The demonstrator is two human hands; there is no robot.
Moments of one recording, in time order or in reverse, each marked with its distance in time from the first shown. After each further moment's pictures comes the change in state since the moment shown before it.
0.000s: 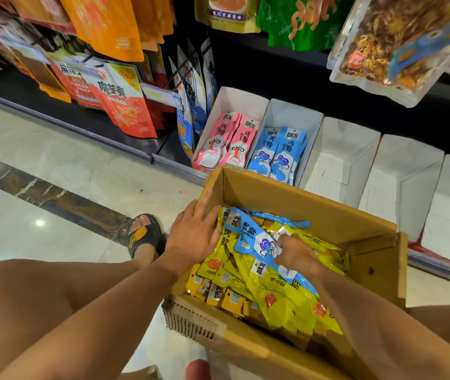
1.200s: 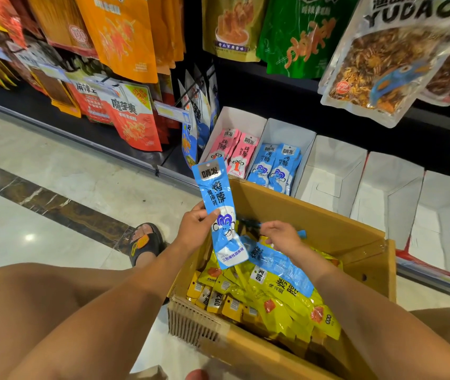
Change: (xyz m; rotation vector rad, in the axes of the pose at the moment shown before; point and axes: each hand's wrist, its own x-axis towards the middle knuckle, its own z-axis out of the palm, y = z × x) left_hand 0.018 0.002 -0.014 -1.449 0.100 -0.414; right_hand -0.034 -0.053 -0.046 0.940 0.134 -0.064
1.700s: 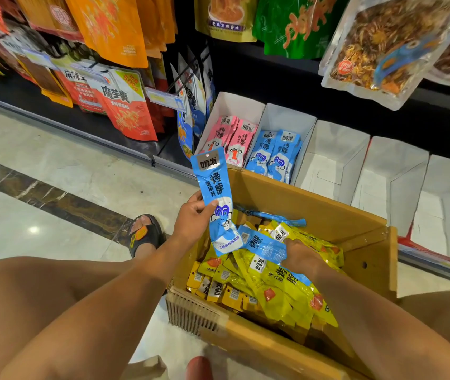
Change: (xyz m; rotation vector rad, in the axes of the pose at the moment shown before) left_hand -0.002 -0.002 0.004 0.025 0.019 0.032; right_hand 0.016 0.097 -0.025 -1.055 -0.164 0.077
